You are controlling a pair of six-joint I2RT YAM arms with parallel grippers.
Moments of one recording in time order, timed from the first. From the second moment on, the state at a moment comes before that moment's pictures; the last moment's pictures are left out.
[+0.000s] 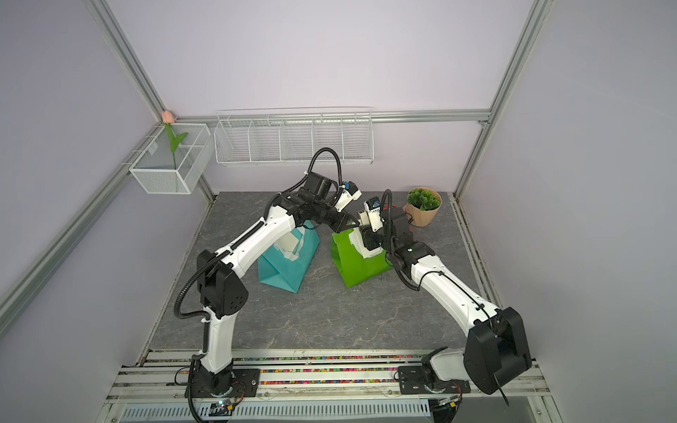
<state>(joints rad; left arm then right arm) -0.70 2.09 2.09 -0.77 0.55 0.06 0.45 1.37 1.06 -0.17 -0.01 0.00</state>
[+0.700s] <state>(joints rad) -0.70 2.18 2.21 -0.86 0.46 0.08 0.41 1.22 1.19 -0.26 0.15 0.08</state>
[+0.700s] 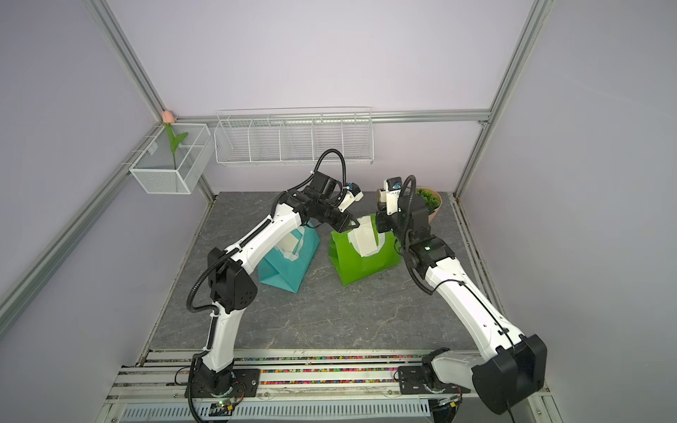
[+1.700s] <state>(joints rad) -0.35 1.23 1.39 -0.52 0.12 -0.12 0.10 1.37 0.67 -0.51 0.08 0.41</state>
